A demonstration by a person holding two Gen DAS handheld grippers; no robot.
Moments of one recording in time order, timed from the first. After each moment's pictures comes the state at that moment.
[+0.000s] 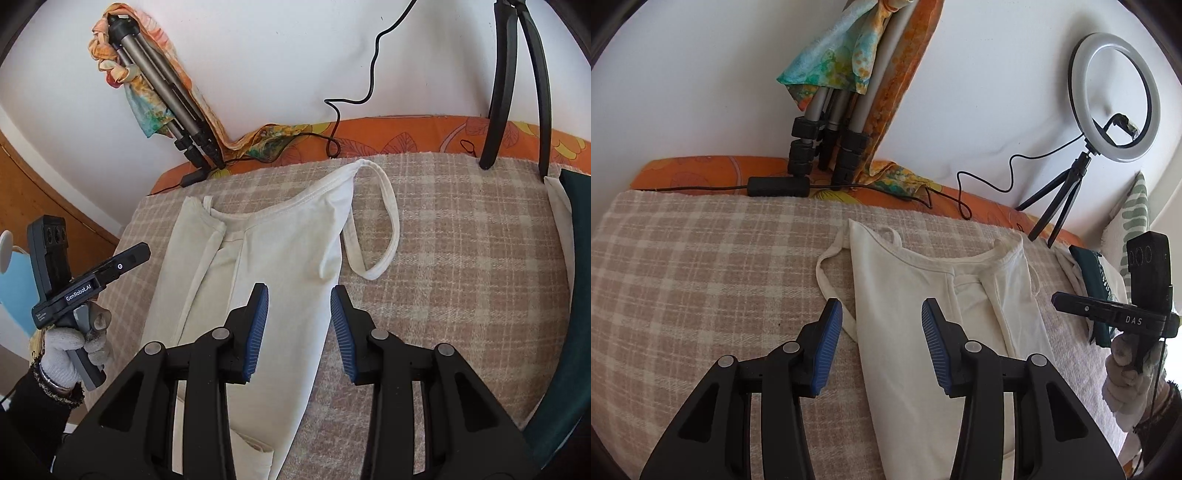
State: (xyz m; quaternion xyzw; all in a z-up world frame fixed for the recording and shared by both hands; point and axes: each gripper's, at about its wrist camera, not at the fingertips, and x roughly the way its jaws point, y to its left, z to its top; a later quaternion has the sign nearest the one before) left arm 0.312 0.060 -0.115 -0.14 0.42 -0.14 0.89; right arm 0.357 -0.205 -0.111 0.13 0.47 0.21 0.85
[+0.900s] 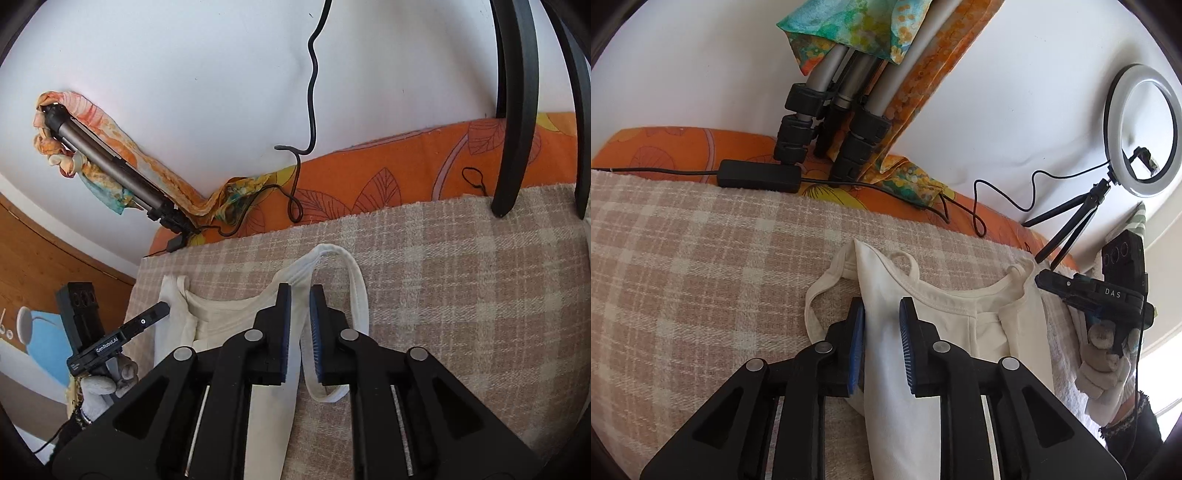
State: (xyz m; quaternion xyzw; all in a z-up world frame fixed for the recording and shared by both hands) left arm 0.363 0.071 -0.139 -0.21 0.44 -0.16 0.86; right arm 0.445 -0.246 -0.135 0.24 0.46 0.23 0.82
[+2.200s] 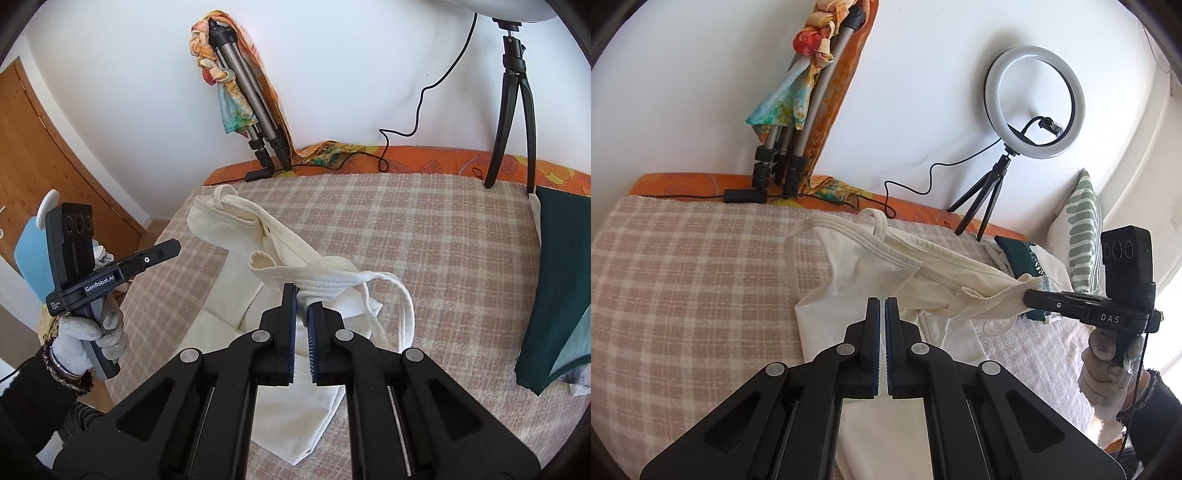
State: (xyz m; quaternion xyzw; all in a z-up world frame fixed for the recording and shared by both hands) left arm 0.216 0.041 -0.053 -0.15 0.37 -0.20 0.89; right arm 0.260 -0.201 -0.055 0.09 0.42 0.26 0.86
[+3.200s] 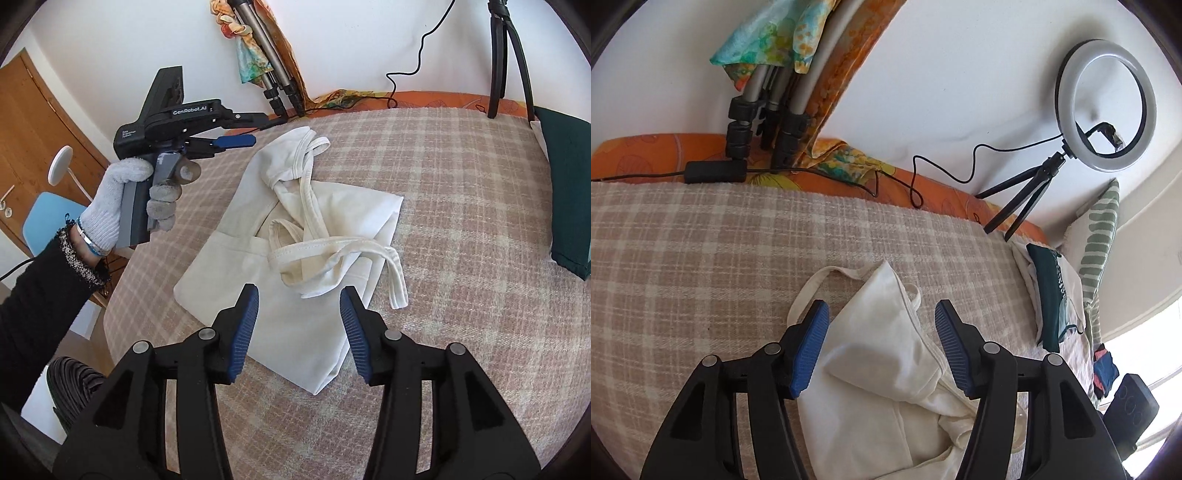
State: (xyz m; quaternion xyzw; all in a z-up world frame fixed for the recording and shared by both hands) left arm 0.341 0.031 -0.094 -0.19 0.49 -0.21 0.83; right arm 0.202 -0.200 -0.108 0.09 0.45 0.29 0.84
